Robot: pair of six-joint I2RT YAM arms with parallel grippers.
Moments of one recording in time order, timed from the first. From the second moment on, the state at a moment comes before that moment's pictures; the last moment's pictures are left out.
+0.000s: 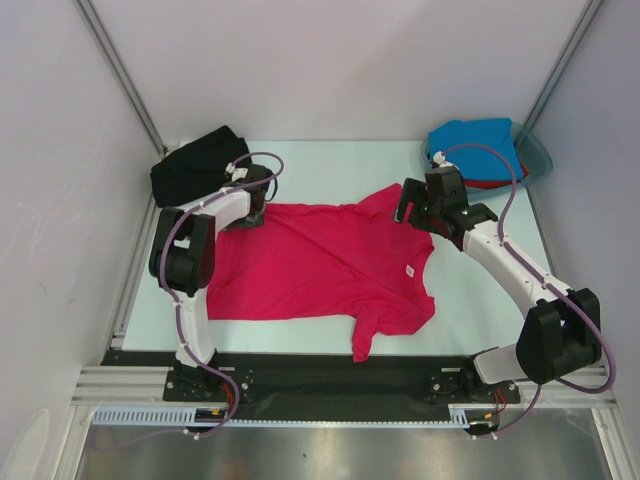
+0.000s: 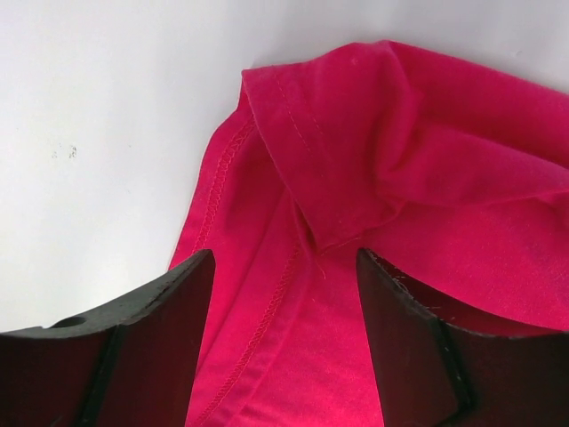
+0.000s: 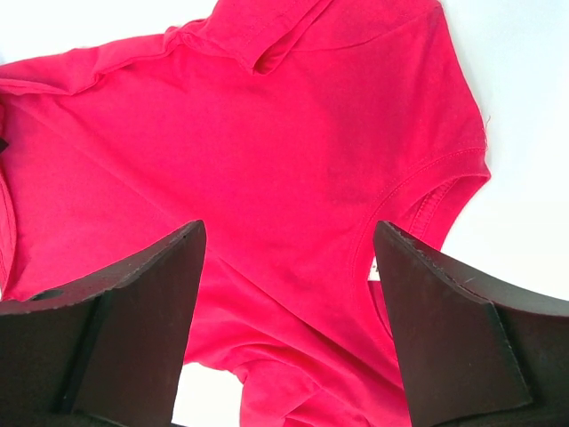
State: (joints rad) left arm -0.25 2.03 1.42 -0.57 -0.59 -0.43; right arm 0.34 1.40 1.12 -0.44 0.06 0.53
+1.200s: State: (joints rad) left arm -0.14 2.02 1.47 -0.63 -0.69 -0.41; right arm 0.32 1.40 1.14 -0.46 0.03 0.52
